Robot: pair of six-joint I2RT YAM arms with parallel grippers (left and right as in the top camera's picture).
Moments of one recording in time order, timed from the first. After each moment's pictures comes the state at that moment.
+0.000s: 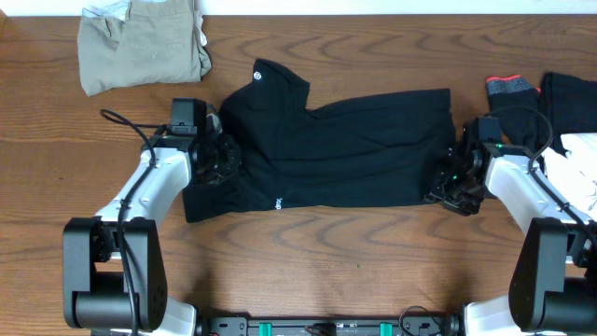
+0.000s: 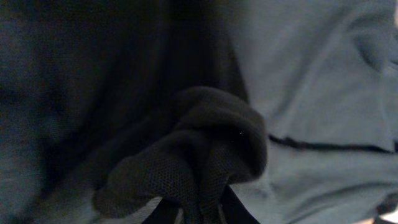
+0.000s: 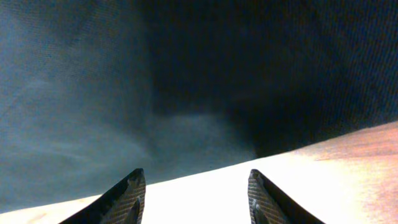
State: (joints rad) left arm -0.05 1.68 0.97 -0.55 0.38 -0.55; right arm -0.07 1.66 0.90 -0.77 -0.18 0.34
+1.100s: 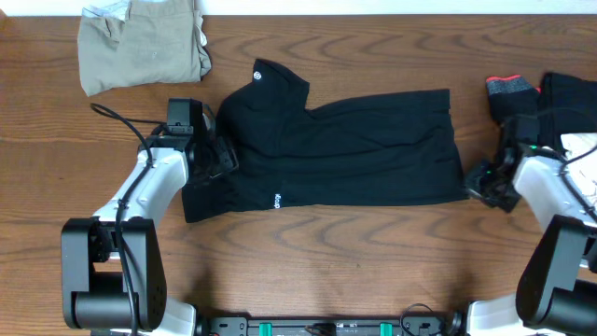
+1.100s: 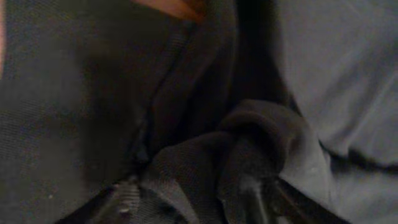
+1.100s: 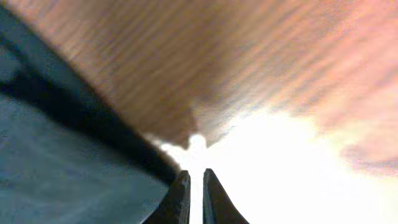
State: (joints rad) left arm -0.04 1.68 0.97 -0.55 0.21 -0.44; right arm -0.26 1.66 0.95 -0.74 0.07 0.44
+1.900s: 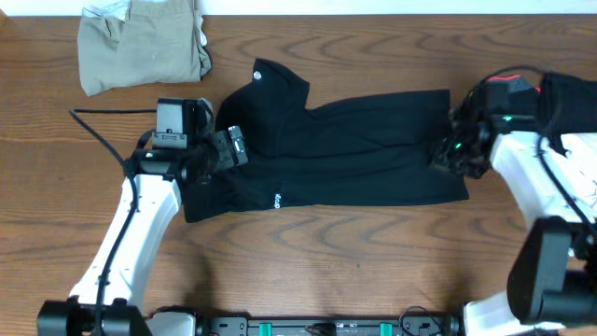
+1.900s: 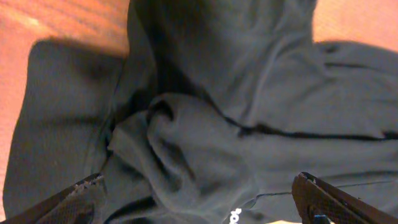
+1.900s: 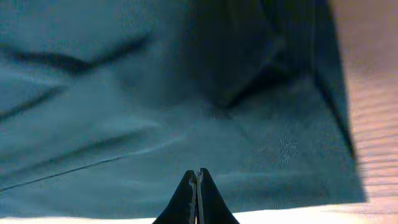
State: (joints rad) left arm -0.09 1.41 0.97 -0.61 0.22 -0.41; right arm -0.05 1.71 1.09 -0.79 -0.20 0.30
